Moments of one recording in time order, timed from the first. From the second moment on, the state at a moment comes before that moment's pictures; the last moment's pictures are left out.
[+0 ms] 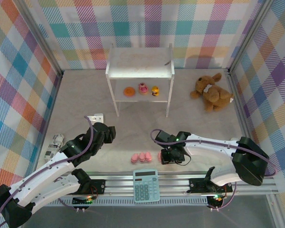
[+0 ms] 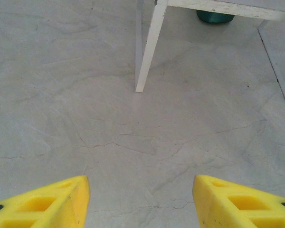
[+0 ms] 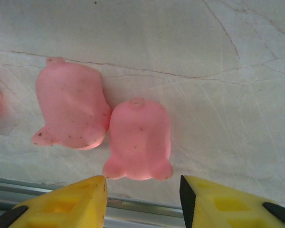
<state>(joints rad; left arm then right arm) -0.74 0.77 0.65 -0.61 -0.48 -0.59 1.01 1.37 0.76 -0.85 -0.04 0.89</state>
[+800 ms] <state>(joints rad) -0.73 0.77 0.65 -0.61 -0.48 -0.57 0.98 1.44 0.76 -0.82 -0.07 0.83</state>
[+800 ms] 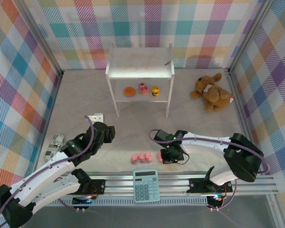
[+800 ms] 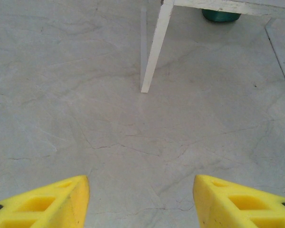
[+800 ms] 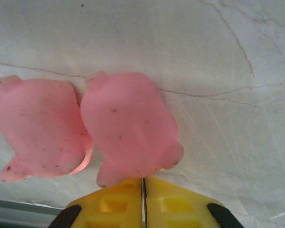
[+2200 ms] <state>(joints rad) -0.71 0.78 0.65 -0.61 -0.50 -0.54 0.92 1.53 0.89 -0.88 -0.03 0.70</state>
